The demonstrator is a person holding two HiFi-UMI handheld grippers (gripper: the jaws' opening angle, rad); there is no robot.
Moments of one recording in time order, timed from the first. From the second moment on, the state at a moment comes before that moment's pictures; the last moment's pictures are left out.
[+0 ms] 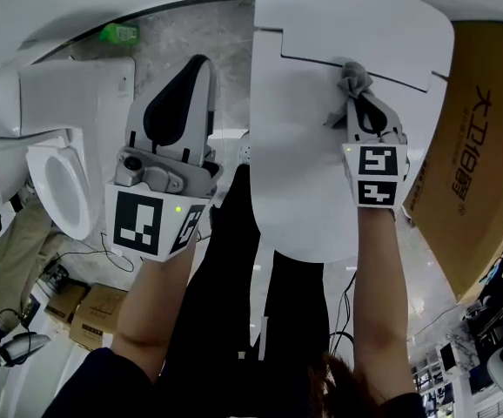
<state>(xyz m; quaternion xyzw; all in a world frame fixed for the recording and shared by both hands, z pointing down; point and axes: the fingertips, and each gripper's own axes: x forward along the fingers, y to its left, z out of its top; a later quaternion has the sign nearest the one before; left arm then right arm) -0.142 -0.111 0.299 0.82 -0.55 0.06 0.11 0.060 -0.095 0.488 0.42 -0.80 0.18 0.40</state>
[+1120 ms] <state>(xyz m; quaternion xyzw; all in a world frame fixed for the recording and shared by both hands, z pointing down) -0.126 -0.106 0.307 0.83 -0.55 0.06 0.12 -0.032 -0.045 0.489 0.30 -0.87 0.17 0.36</state>
